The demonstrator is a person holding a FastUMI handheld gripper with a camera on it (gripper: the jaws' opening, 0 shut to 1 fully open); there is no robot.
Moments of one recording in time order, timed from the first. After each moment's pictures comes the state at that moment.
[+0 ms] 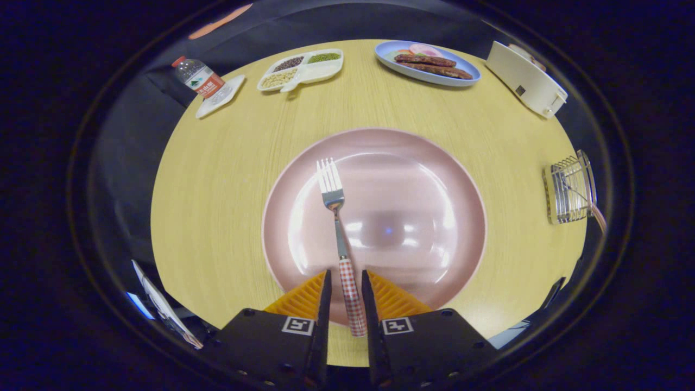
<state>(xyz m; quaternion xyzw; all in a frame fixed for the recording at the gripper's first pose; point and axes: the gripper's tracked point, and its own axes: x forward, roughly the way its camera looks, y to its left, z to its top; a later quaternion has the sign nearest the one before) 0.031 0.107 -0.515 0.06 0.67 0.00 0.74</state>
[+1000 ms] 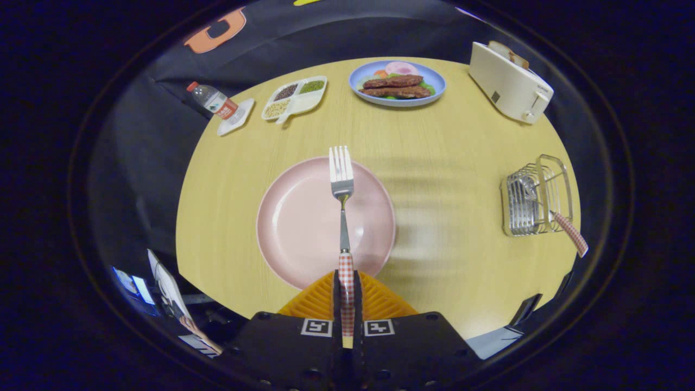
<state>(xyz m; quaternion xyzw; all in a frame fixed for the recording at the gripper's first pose) 0.018 0.012 -0.429 0.09 0.65 0.06 0.75</state>
